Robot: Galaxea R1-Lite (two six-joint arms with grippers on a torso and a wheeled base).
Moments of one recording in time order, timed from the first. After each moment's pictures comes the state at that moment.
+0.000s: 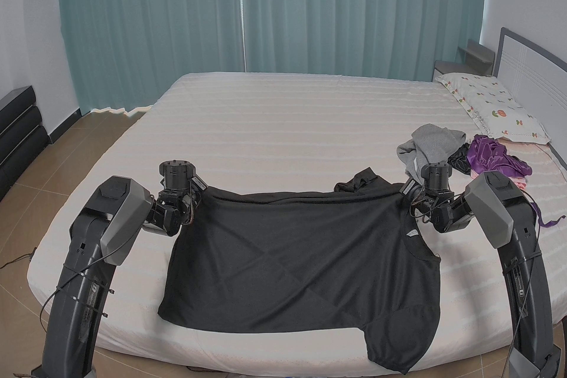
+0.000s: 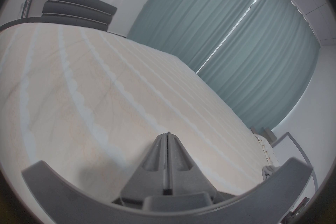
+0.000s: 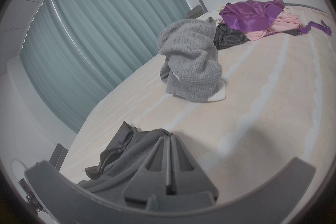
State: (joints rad) left arm -0.13 2.81 -1.83 -0.59 0.24 -0.80; right arm 0.06 2.80 -1.73 -0.65 -0.10 0.67
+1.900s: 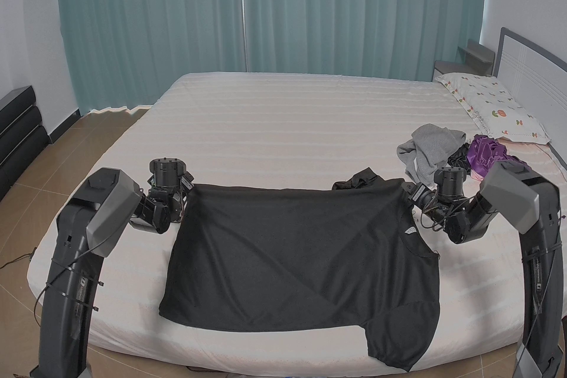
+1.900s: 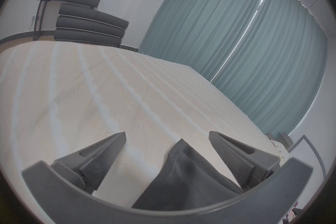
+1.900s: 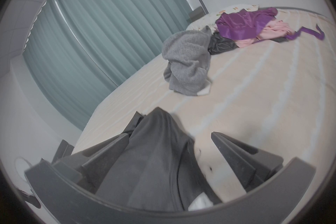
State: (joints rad) left arm -0.11 2.73 -1.72 -0.60 0.37 -0.77; right arm 0.07 2.58 -1.29 -0.88 -0.09 0.67
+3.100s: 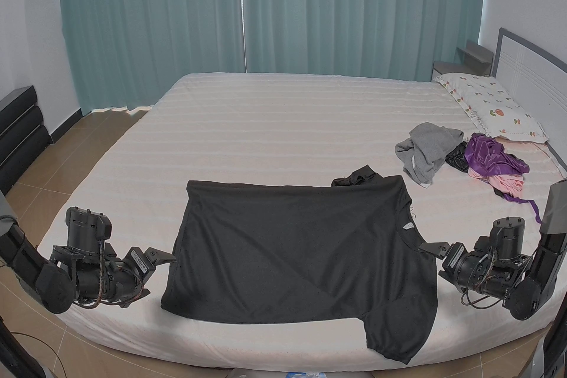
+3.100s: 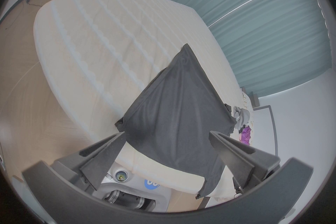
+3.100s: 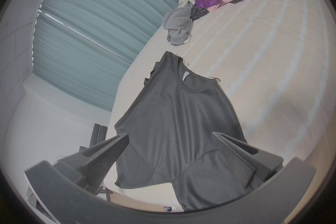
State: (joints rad) left arm -0.14 1.78 -0.34 -0.64 -0.17 -0.95; right arm 0.16 2.04 -0.15 -1.32 0.16 0.90
